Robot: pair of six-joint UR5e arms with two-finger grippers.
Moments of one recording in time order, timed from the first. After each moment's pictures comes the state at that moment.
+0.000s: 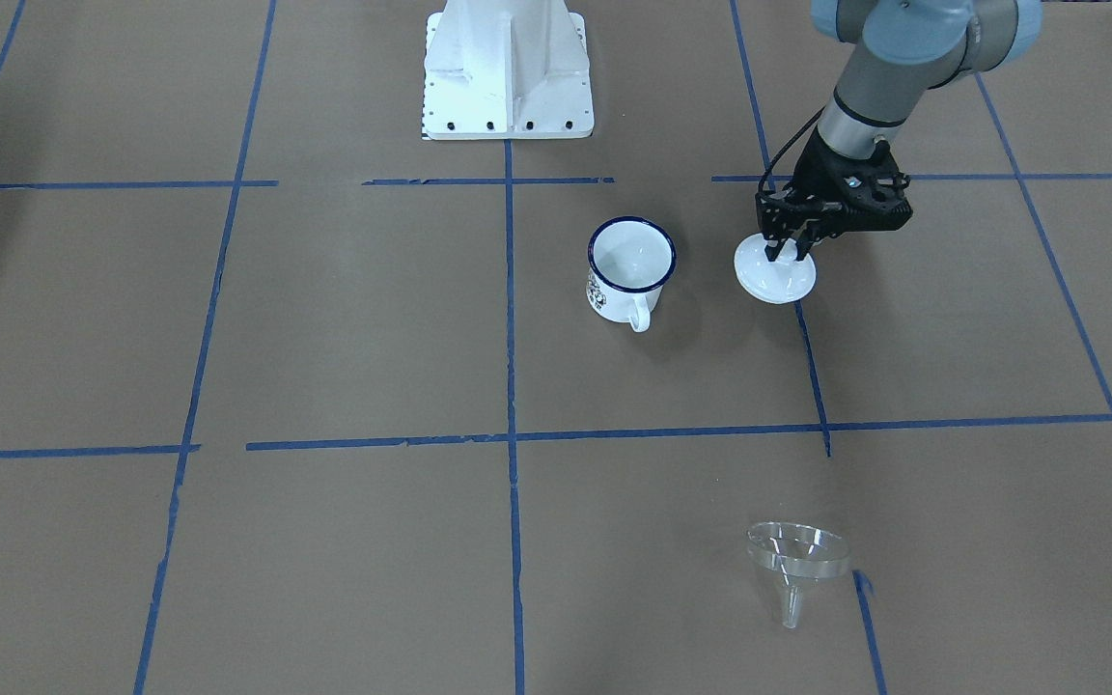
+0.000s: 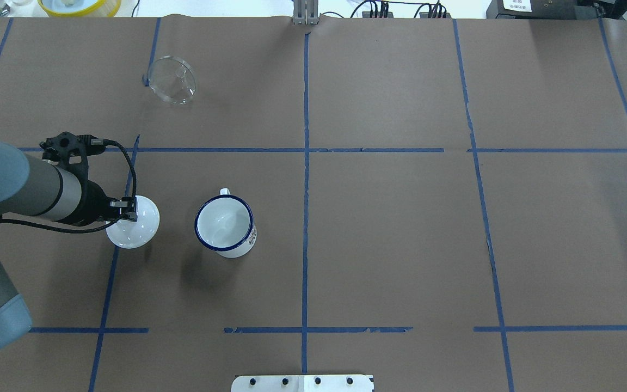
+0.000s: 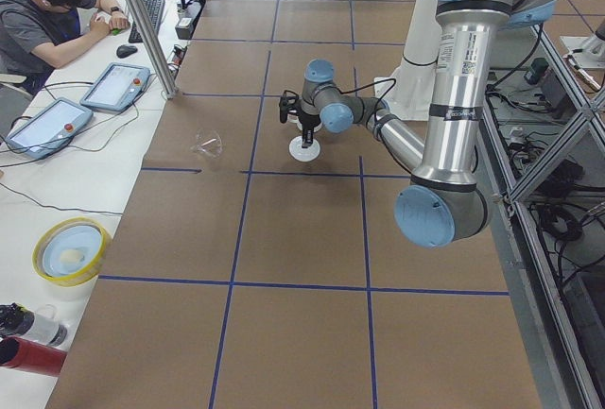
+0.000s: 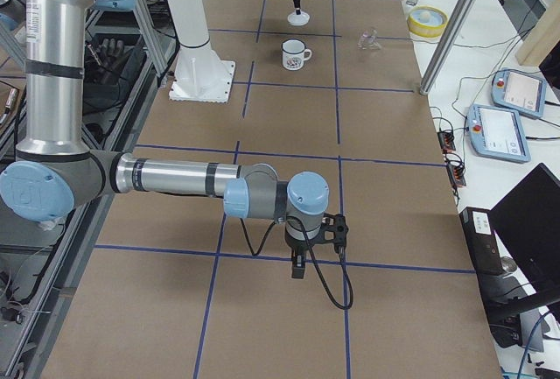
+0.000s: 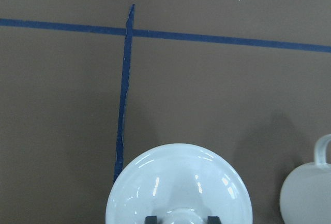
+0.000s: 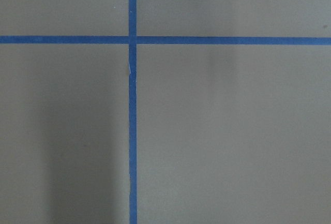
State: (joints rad) left arm -0.64 -1.69 -1.98 -1.85 -1.91 -1.20; right arm 1.57 -1.68 1.66 -1.57 2.29 0.01
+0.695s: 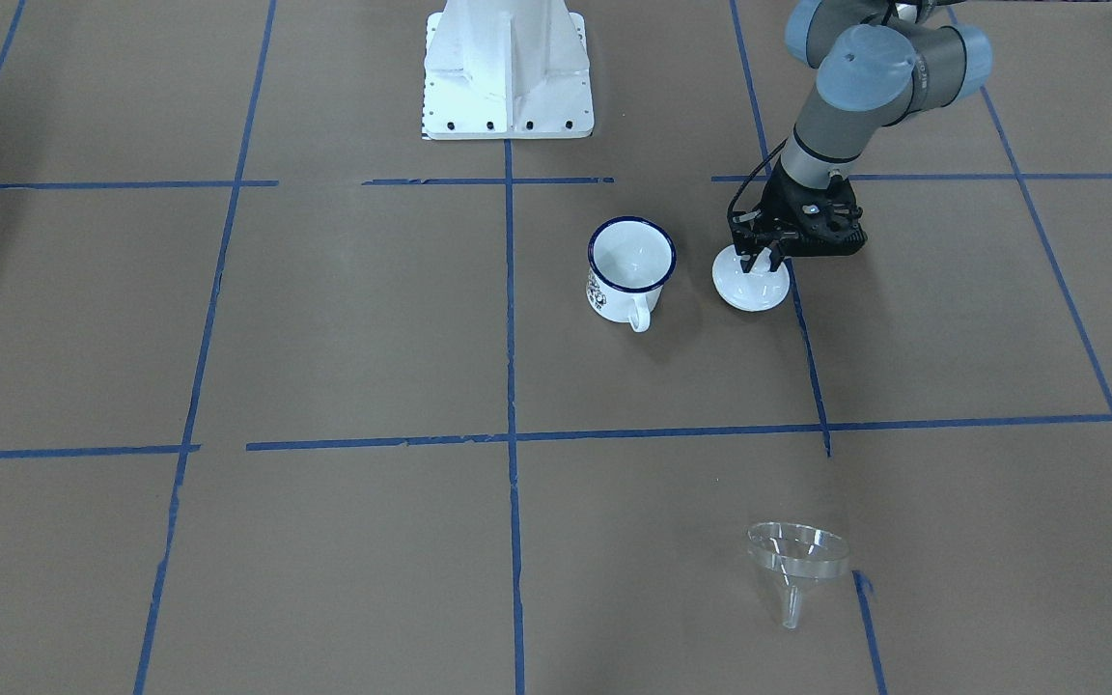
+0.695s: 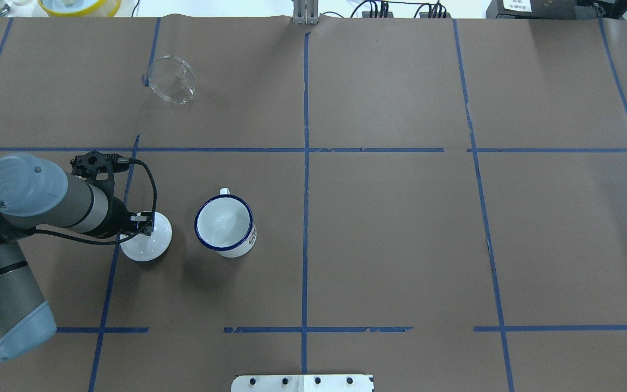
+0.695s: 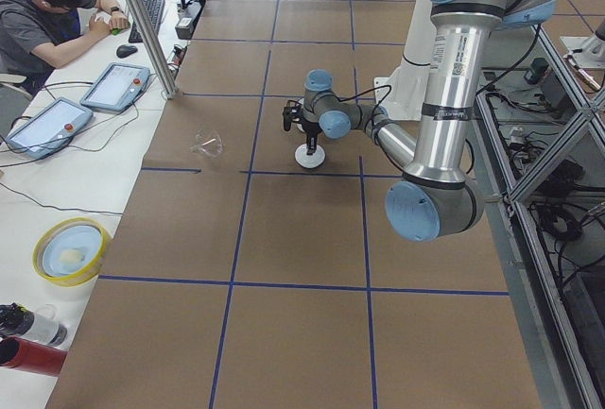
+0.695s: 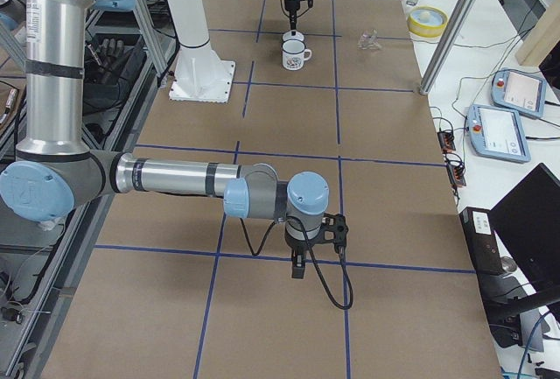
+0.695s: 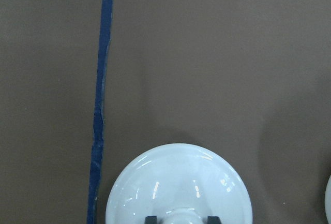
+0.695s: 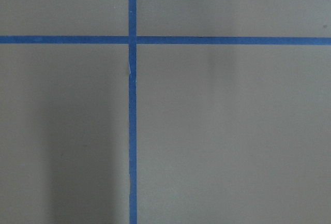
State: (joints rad) left arm -0.59 -1.72 -1.92 -1.86 -1.91 -1.21; right arm 1.57 -1.68 1.66 -1.57 2.29 0.01
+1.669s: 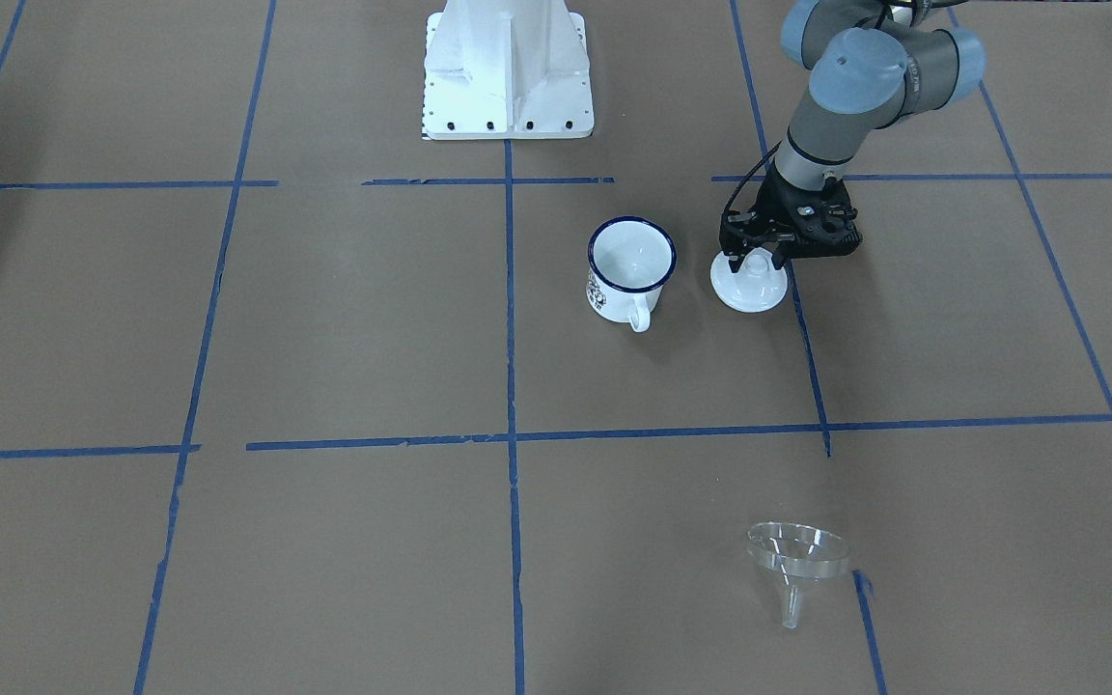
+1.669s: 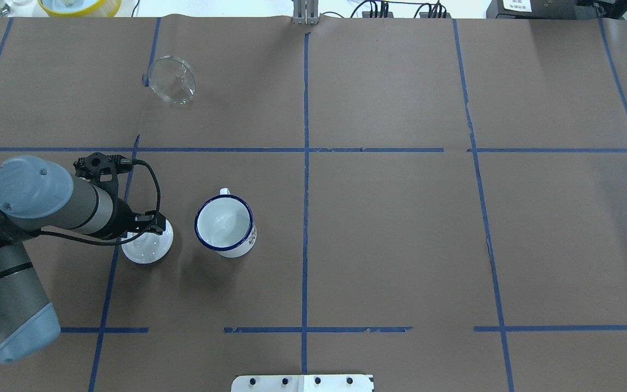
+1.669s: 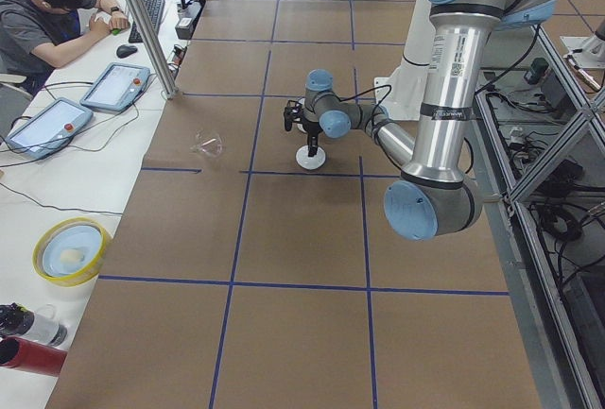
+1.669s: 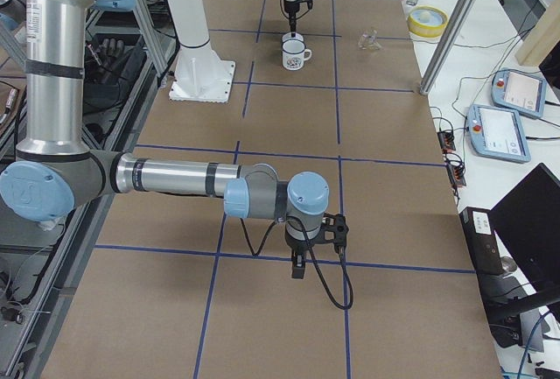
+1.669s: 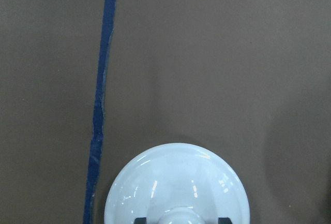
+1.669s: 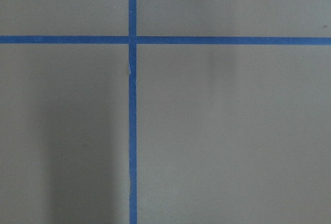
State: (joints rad) left arm -0.59 -1.74 -1.93 -1.86 -1.90 -1.24; right arm 1.57 -1.68 1.66 -1.57 2.29 0.01
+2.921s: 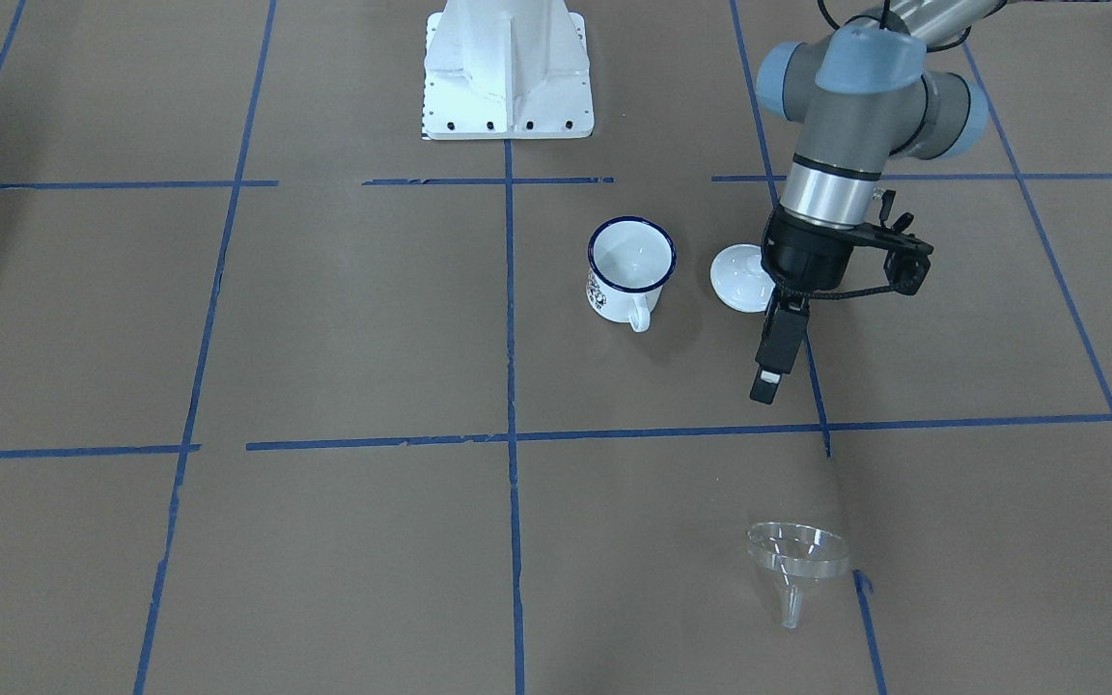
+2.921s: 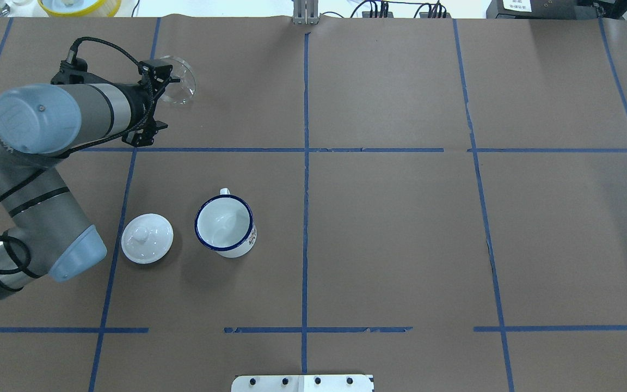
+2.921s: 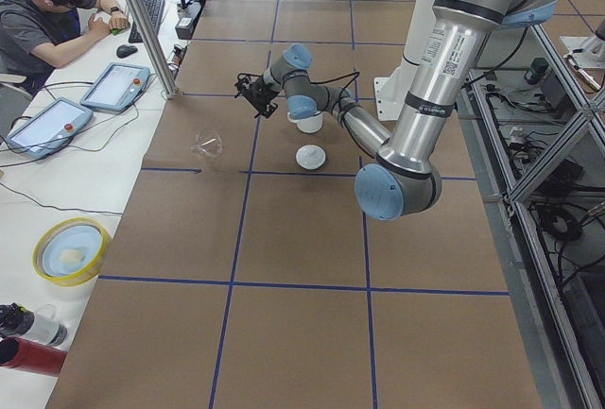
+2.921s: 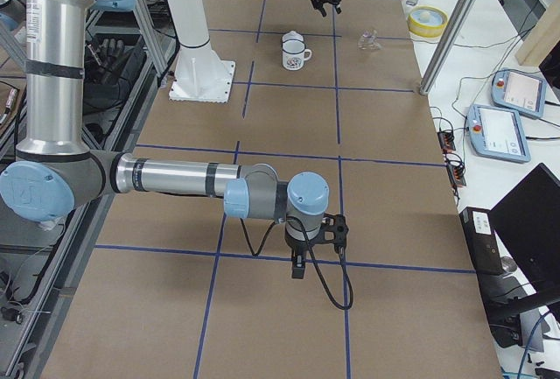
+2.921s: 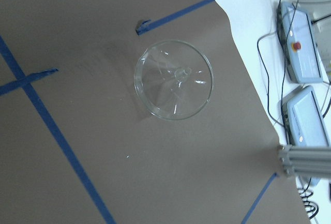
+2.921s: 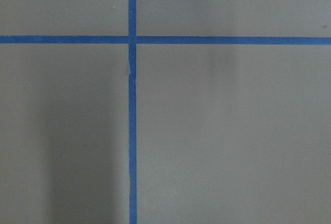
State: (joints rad) left arm -0.74 -1.98 -1.69 -2.19 -1.53 -2.31; right arm 1.57 -1.68 1.66 -1.57 2.29 0.01
